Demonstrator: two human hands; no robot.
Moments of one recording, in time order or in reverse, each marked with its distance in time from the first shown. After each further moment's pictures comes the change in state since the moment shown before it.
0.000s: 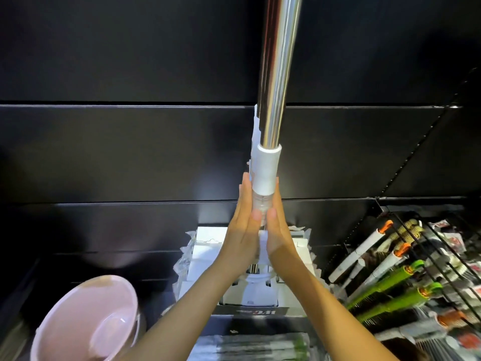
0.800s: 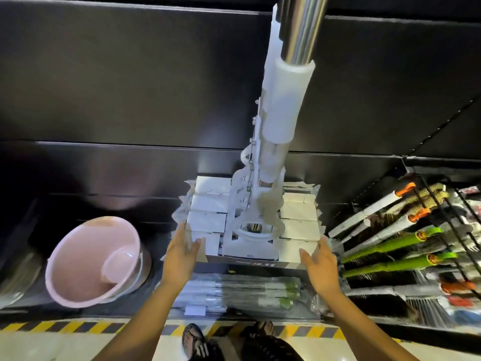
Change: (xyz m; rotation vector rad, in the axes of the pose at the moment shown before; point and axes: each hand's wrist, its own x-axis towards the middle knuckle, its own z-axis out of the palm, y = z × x) left_hand -0.108 -0.190 -0.091 0.474 0.212 -0.579; right_hand -0.085 0.209 -0.159 -0.755 0.172 0.582
